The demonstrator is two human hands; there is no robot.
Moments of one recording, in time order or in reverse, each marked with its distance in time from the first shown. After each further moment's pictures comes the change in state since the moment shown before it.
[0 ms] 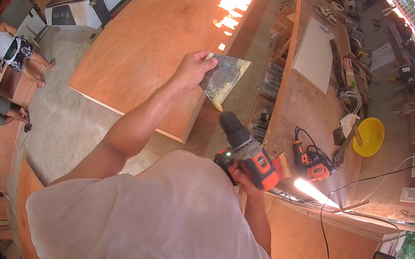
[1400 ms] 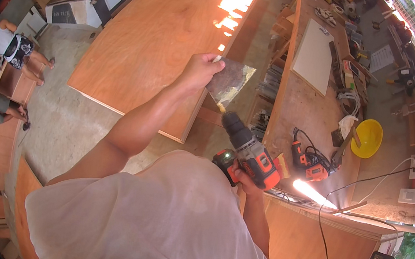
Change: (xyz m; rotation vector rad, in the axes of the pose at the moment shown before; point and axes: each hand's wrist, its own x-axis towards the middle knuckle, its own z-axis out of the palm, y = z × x) left_hand 0.009 -0.012 0.014 0.036 0.003 0.029; right_hand -0.002 0.013 -0.009 0.057 0.001 0.003
